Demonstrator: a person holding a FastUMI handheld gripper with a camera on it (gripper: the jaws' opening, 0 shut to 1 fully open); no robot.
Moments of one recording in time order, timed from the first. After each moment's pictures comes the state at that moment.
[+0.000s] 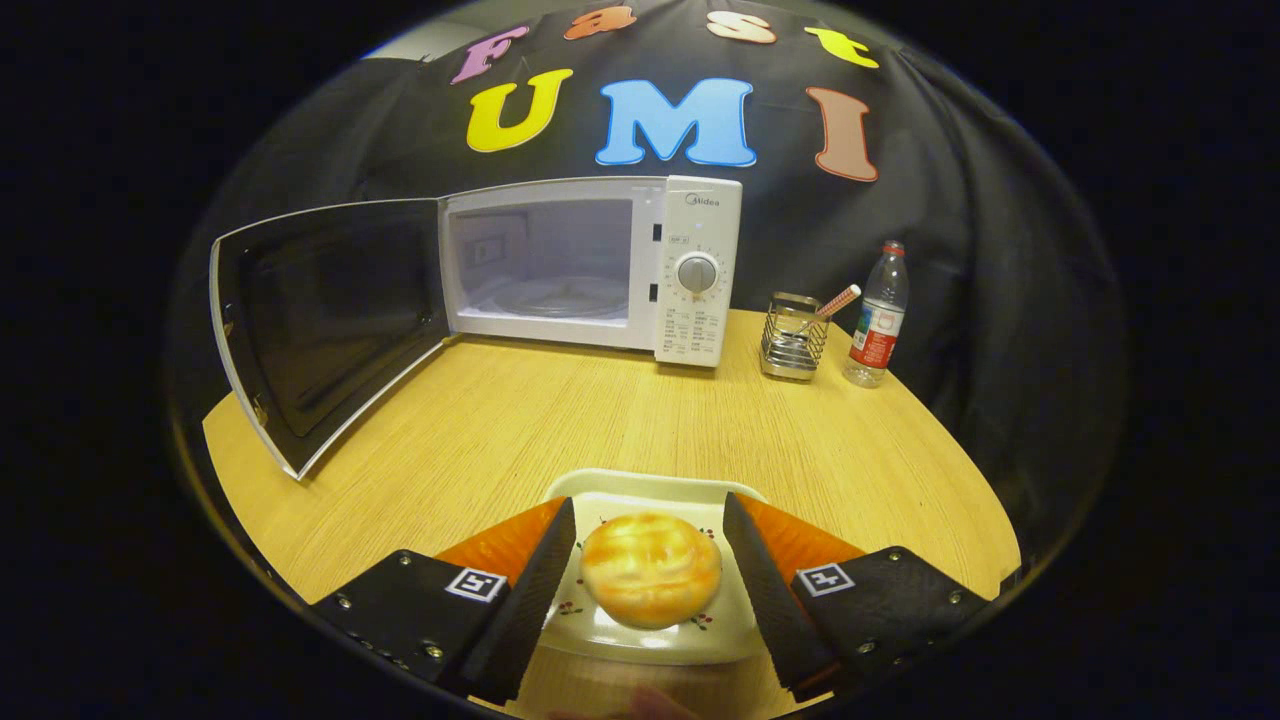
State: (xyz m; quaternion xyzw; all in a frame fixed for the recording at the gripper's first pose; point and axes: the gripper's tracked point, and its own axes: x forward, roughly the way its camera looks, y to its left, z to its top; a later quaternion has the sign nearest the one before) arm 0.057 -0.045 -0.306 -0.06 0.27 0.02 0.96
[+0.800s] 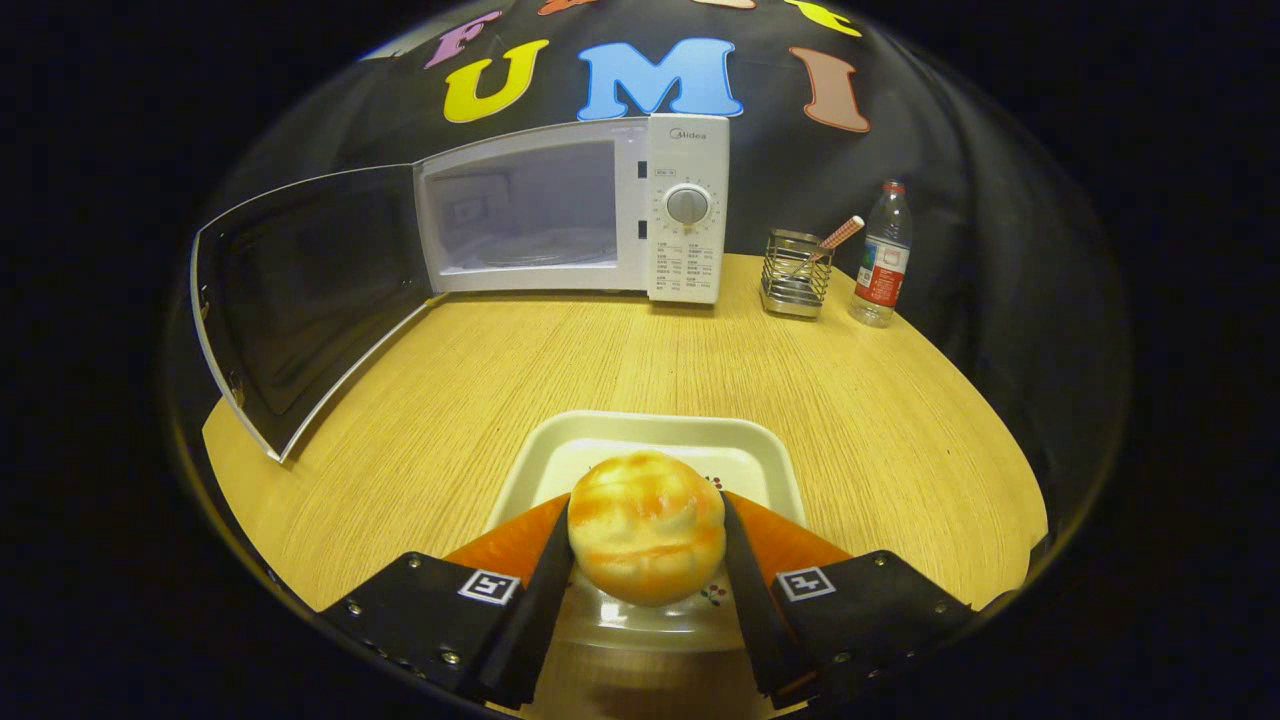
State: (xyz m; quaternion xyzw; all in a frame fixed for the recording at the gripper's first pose) arm 0.049 -0.048 -0.339 -0.04 0.33 0.01 0.94
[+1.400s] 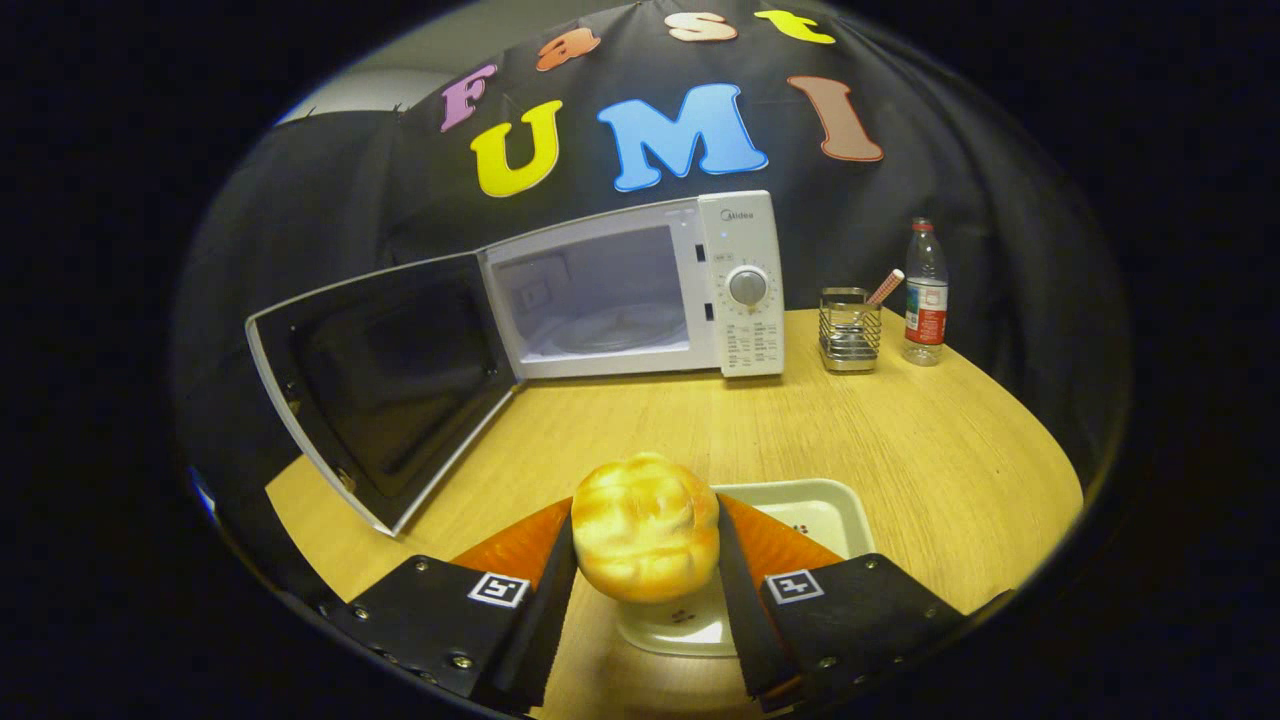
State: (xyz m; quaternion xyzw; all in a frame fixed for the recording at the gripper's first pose) arm 0.058 0.023 -0.277 0.06 0.23 0.10 0.97
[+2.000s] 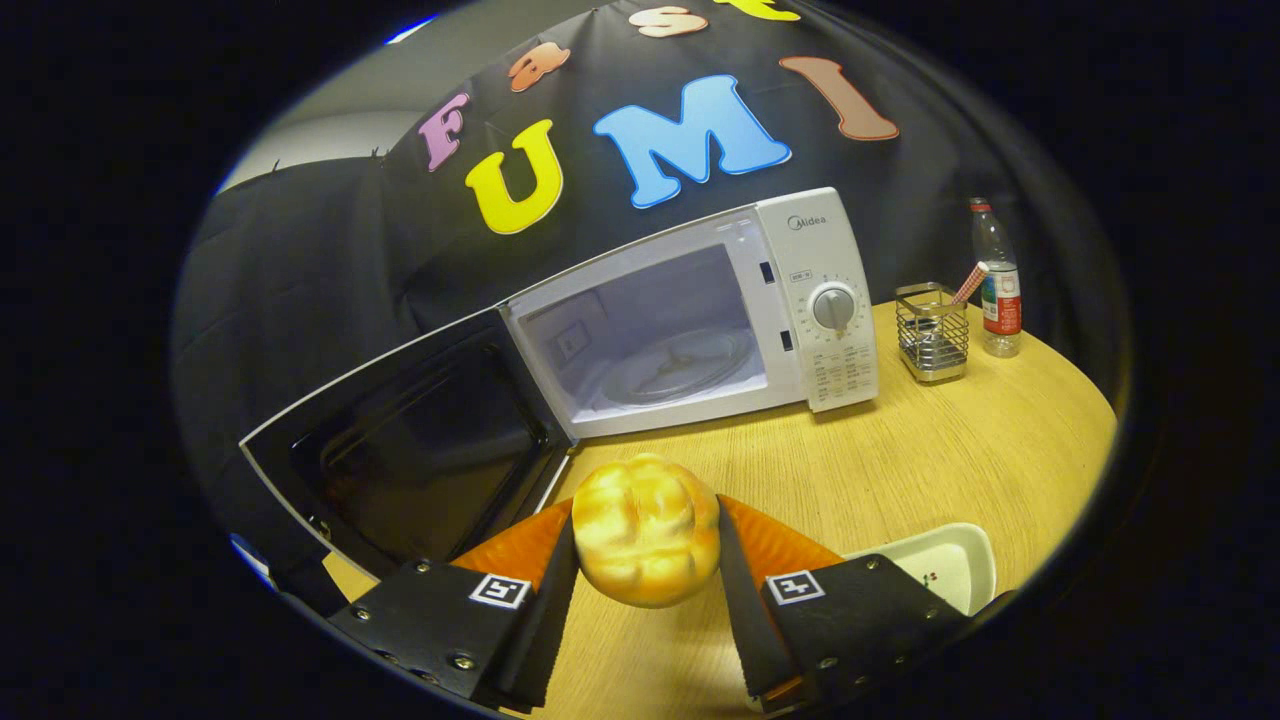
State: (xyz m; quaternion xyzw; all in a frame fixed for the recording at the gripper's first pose) arm 0.138 0.087 -0.253 0.14 0.22 0.13 0.96
